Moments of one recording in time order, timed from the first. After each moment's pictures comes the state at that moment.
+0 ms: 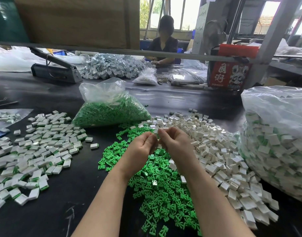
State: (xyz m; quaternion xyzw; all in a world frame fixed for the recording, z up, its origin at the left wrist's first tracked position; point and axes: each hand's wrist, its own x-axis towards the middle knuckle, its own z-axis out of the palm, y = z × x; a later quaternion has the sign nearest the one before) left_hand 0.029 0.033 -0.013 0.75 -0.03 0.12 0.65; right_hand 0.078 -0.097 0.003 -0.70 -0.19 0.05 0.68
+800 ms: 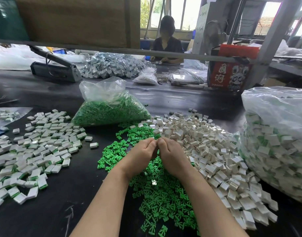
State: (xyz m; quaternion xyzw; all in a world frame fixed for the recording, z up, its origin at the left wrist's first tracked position) left_hand 0.035 0.030 -0.021 0.76 0.00 0.04 0.65; right_hand 0.076 -0.095 -0.012 -0.85 -0.30 0.00 0.44
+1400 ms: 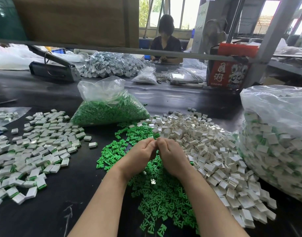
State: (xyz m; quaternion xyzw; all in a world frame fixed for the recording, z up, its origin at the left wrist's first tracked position) left_hand 0.037 0.034 -0.029 0.76 -0.01 0.02 0.65; right_hand 0.077 -0.097 -0.015 -0.83 -0.31 0.00 0.46
